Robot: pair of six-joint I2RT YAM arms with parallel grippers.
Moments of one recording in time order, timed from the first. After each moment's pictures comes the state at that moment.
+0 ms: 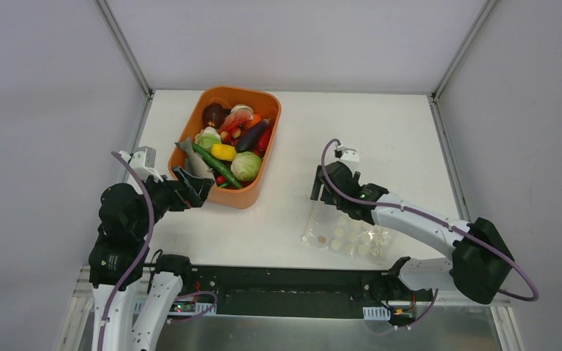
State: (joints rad) left arm -0.08 0.43 0.92 -0.73 0.28 -0.48; right arm 0.84 1.27 0.79 -0.37 0.45 0.77
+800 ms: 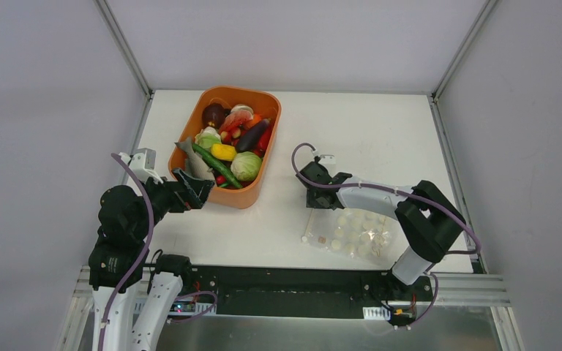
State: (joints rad) left arm -0.08 0.41 0.92 -0.74 0.28 -0.48; right arm 0.84 1.65 0.94 -0.46 0.41 0.75
